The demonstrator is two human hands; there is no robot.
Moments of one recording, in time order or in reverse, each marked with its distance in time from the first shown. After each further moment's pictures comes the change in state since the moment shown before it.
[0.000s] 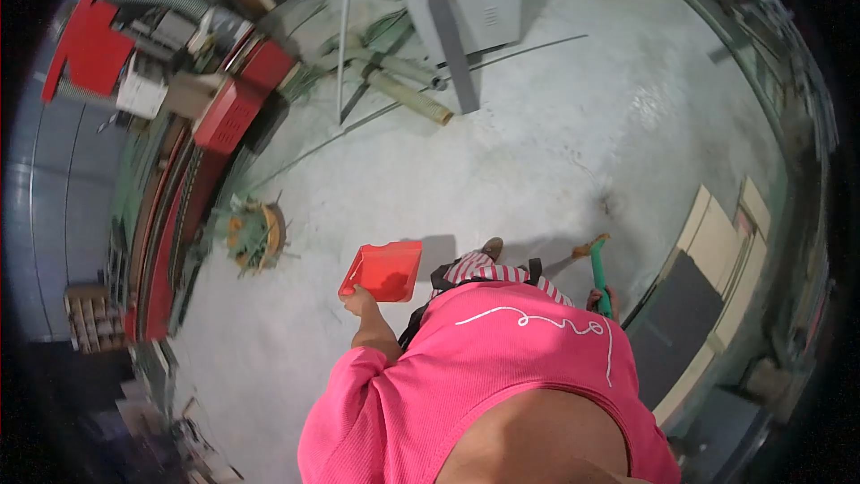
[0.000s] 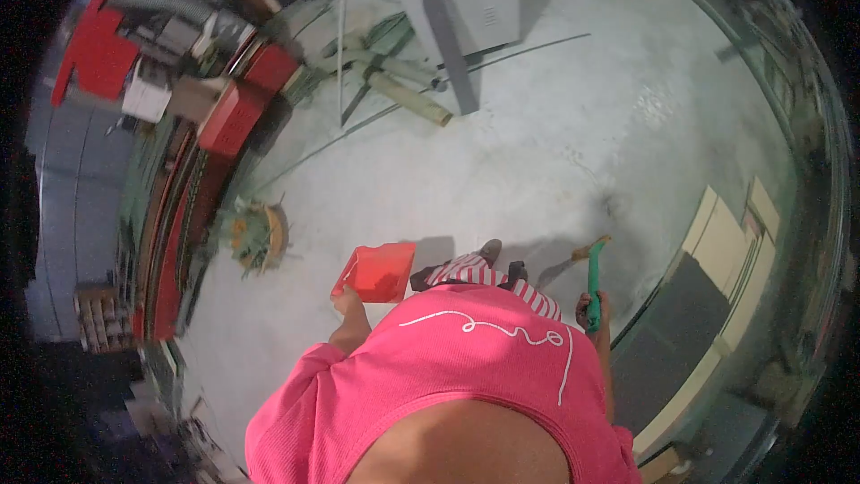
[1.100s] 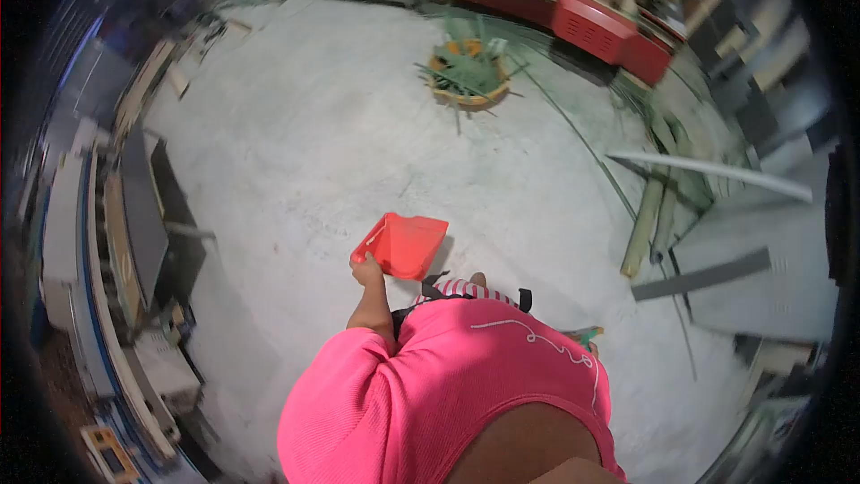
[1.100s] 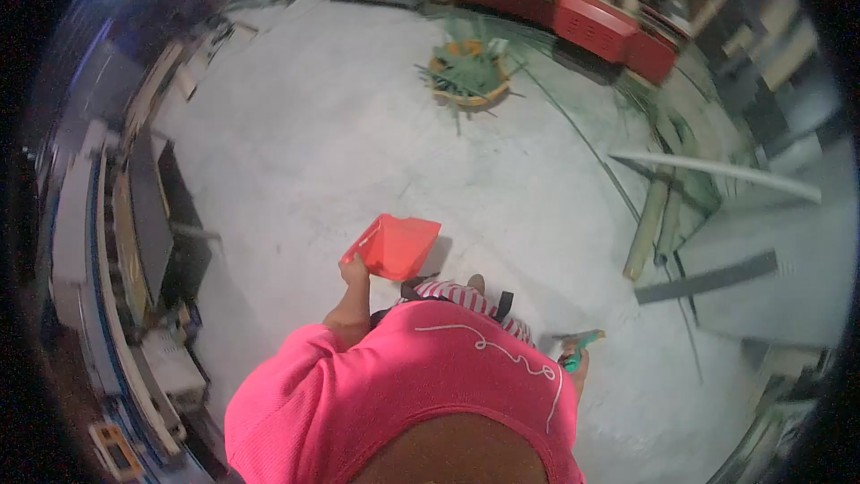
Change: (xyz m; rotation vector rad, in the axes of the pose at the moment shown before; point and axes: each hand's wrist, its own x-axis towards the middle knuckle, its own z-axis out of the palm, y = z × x) left_hand 0.139 -0.246 -0.072 -0.300 0.586 -0.957; right_hand 0.287 0.345 0.229 -1.130 0.098 0.665
